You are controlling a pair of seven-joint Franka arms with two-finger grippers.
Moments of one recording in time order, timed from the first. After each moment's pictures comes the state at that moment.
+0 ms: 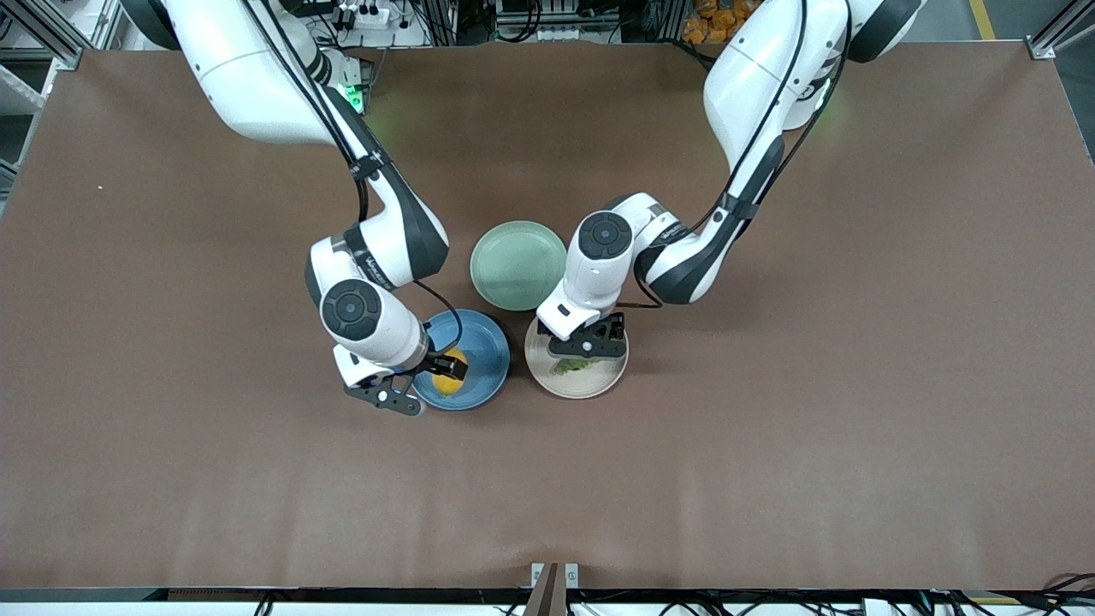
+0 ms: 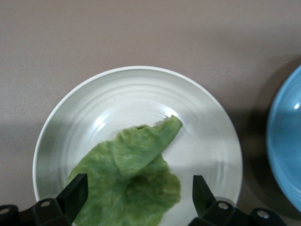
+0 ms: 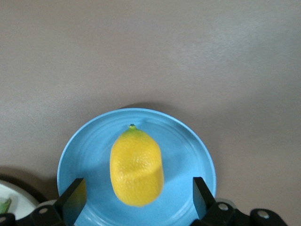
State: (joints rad) left arm -0.55 0.79 -0.20 -1.53 0.24 2.46 -0.81; right arm 0.43 0.71 0.02 -1.47 0.04 2.17 0.74
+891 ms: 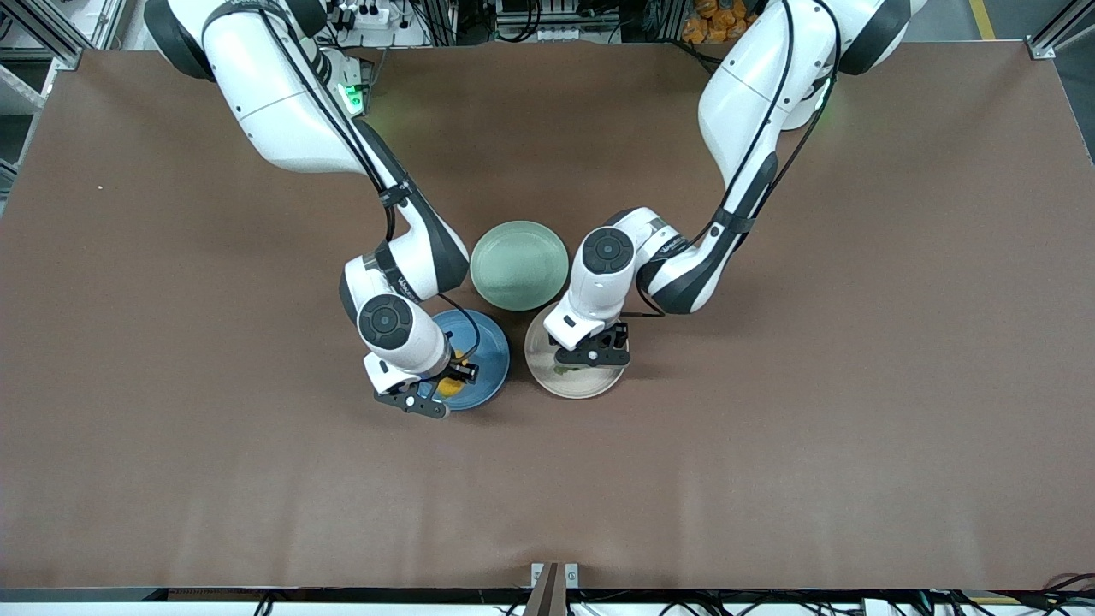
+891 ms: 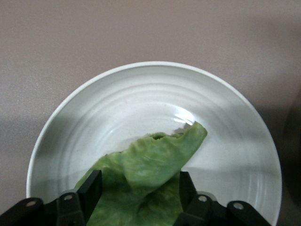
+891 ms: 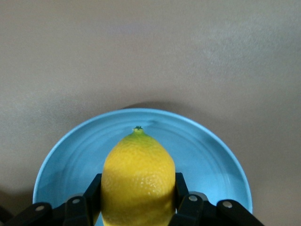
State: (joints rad) left arm -0.56 0.83 -0.17 -1.53 0.24 2.48 -0.81; right arm 0.45 0.80 0.02 -1.45 0.04 2.26 0.71
